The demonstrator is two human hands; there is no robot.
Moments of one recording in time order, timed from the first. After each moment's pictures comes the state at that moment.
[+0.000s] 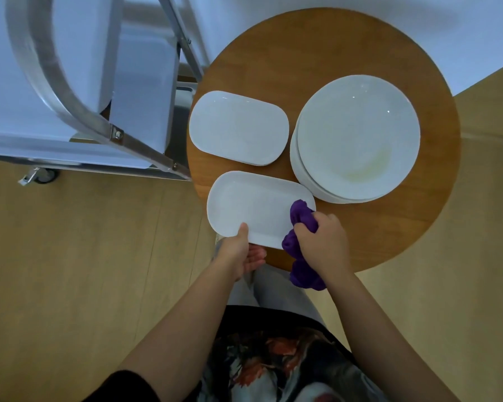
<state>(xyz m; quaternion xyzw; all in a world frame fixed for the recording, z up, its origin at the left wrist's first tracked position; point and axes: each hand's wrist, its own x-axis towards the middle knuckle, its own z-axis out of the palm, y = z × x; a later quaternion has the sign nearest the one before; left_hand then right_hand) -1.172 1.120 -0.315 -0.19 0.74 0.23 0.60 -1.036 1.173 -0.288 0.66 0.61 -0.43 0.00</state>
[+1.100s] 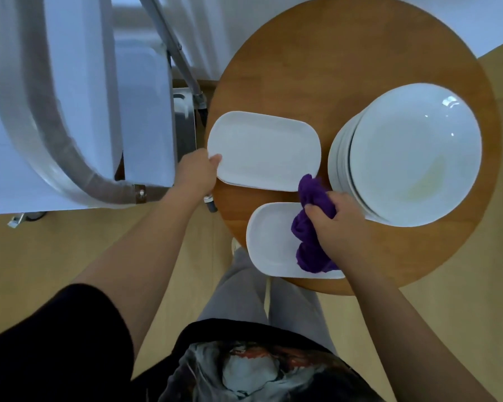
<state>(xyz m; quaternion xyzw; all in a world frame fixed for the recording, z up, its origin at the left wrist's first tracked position) -1.380 1.254 -0.372 0.43 0.83 0.02 0.35 -1.138 1.220 -0.290 0.69 0.57 -0.43 -0.09</state>
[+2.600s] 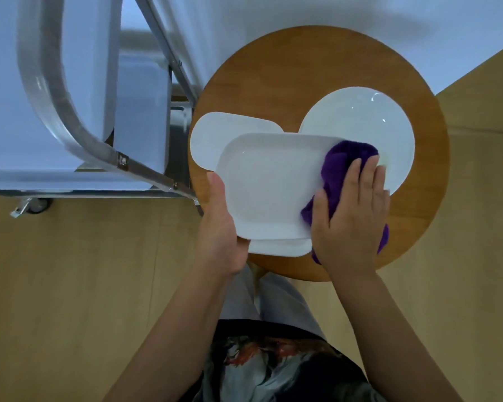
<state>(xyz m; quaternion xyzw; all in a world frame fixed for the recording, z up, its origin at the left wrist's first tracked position) -1.217 1.152 -0.225 0.05 0.55 0.56 0.62 -1.075 1.185 -0.222 0.69 0.70 -0.14 -0.12</state>
